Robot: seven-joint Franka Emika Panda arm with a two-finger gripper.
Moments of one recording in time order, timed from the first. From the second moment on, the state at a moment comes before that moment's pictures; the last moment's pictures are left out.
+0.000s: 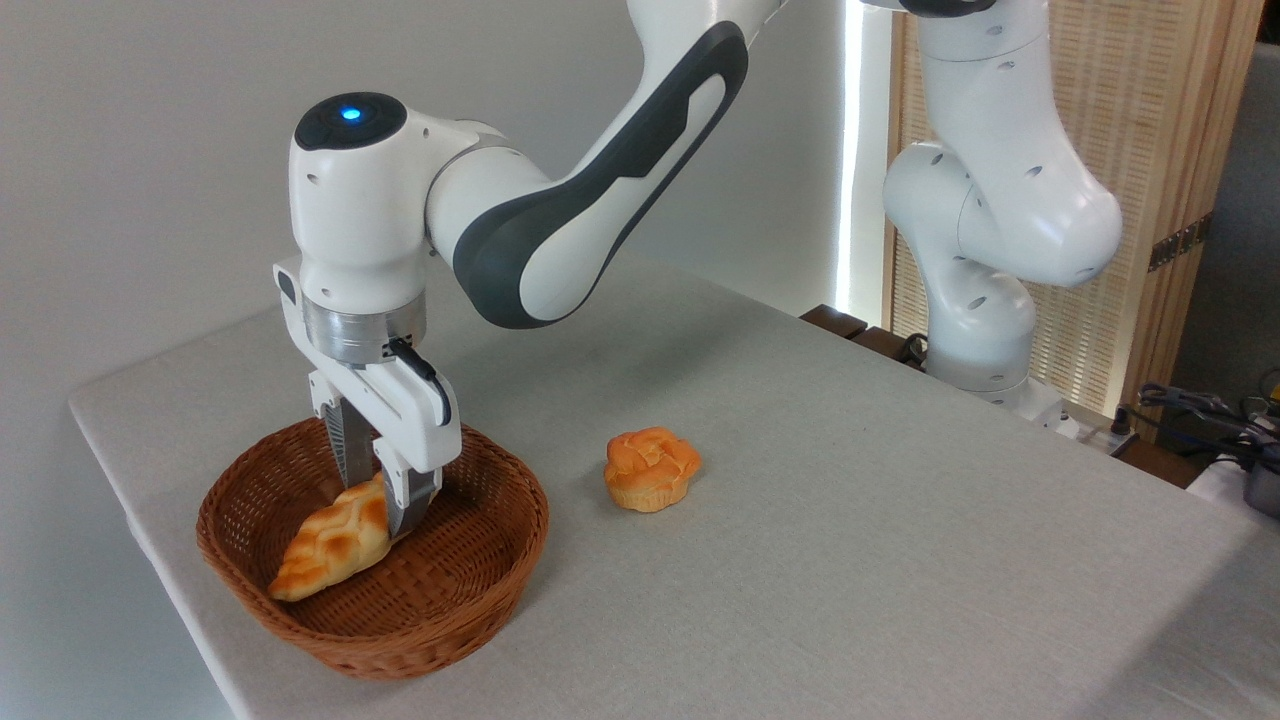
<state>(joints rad) -0.07 0.23 -0.15 -1.85 -0.25 2.25 0.62</state>
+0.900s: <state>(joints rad) -0.05 0.11 -0.15 -1.79 -0.26 2.04 0.62</state>
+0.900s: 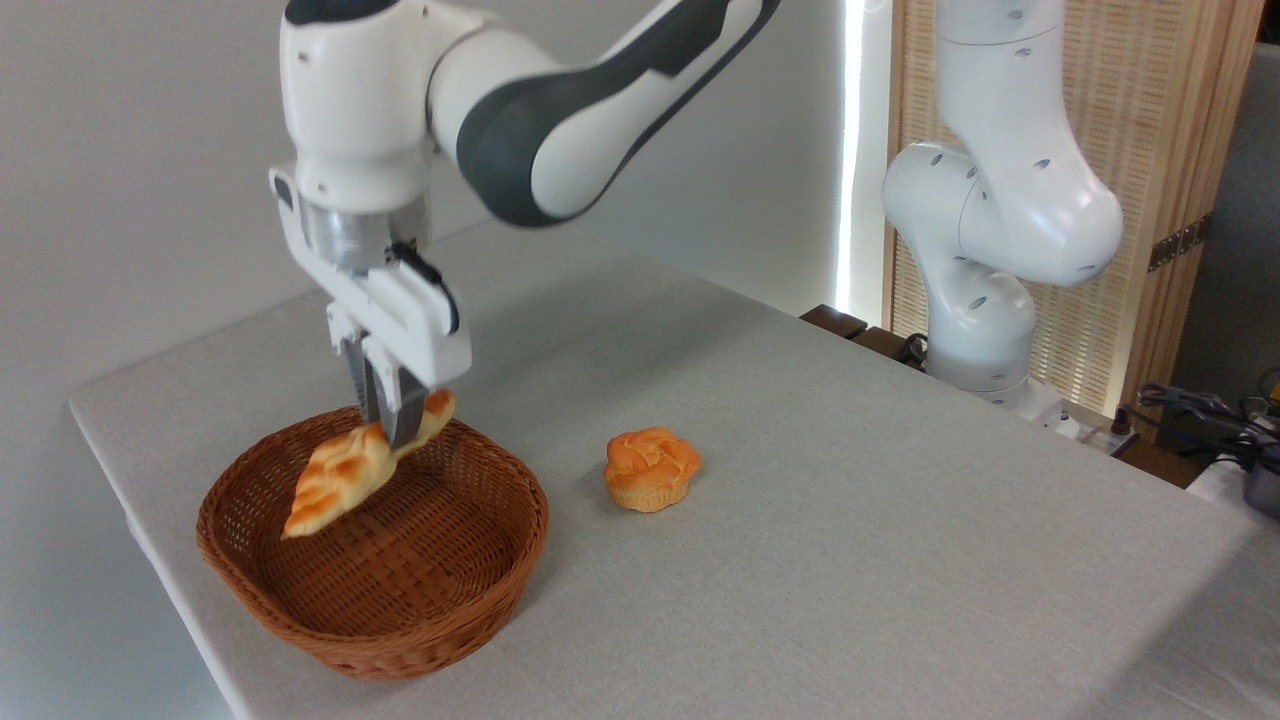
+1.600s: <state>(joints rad) -0.16 -0.25 -0.13 -2.20 -0.28 1.86 0.75</state>
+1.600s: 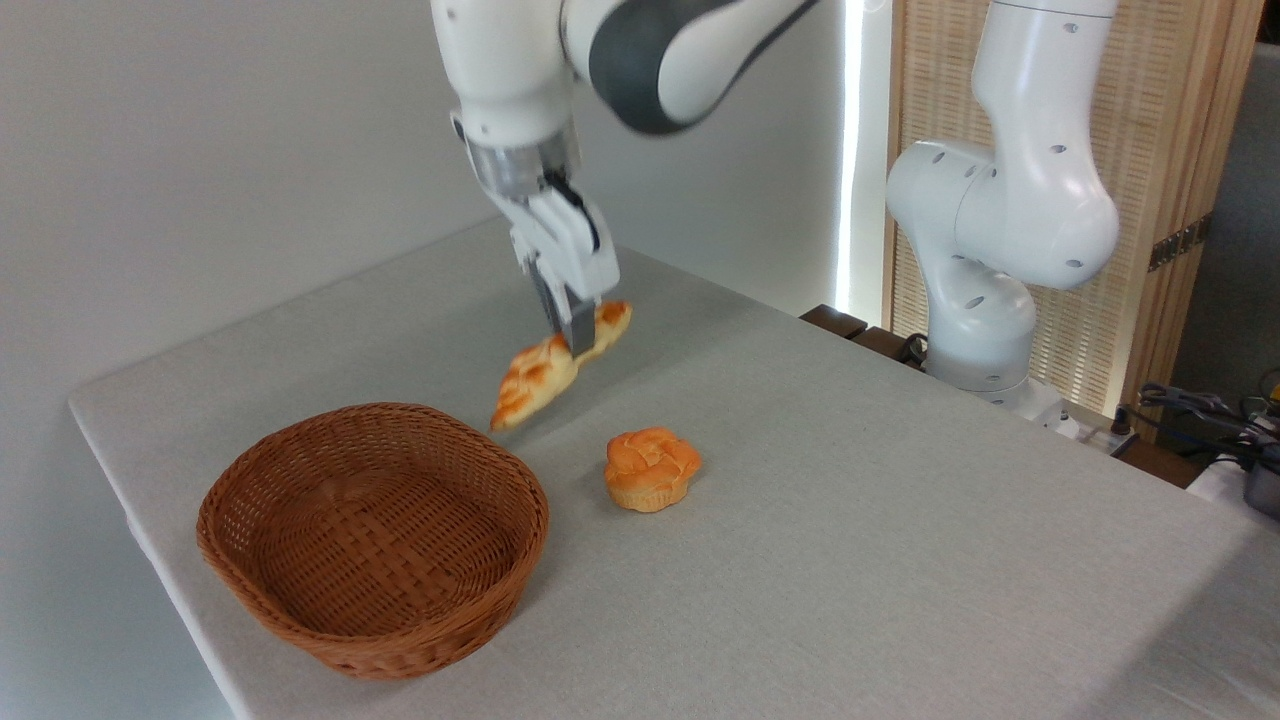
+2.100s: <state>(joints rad) -0.22 -0.21 -0.14 -2.26 -0.23 1.95 0.77</state>
